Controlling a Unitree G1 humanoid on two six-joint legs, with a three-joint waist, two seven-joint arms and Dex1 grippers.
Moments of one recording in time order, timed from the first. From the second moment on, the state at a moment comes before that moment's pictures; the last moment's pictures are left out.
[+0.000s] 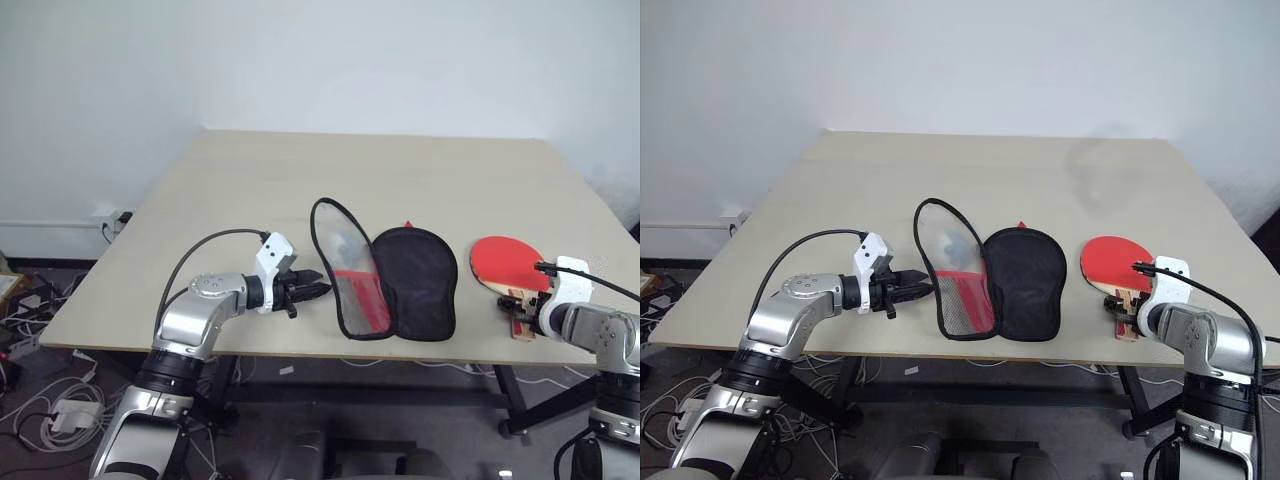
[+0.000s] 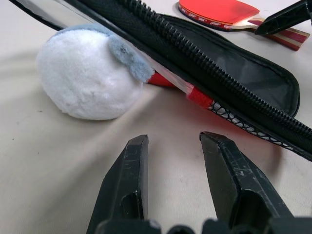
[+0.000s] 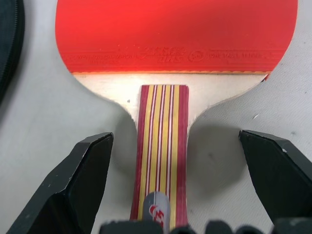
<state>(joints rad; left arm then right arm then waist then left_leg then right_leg) -0.44 0.50 -0.14 0.12 -0.32 0.55 -0.94 -0.33 -0.51 -0.38 -0.01 0.34 1.27 0.16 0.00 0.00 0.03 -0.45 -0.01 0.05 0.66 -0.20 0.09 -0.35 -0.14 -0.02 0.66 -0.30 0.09</state>
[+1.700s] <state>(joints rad) -0.49 0.53 -0.14 0.16 -0.32 0.53 -1.00 -0.43 0.06 -0.24 -0.35 0.19 1.53 -0.03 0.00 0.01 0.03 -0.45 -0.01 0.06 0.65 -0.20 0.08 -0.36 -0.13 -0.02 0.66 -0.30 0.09</state>
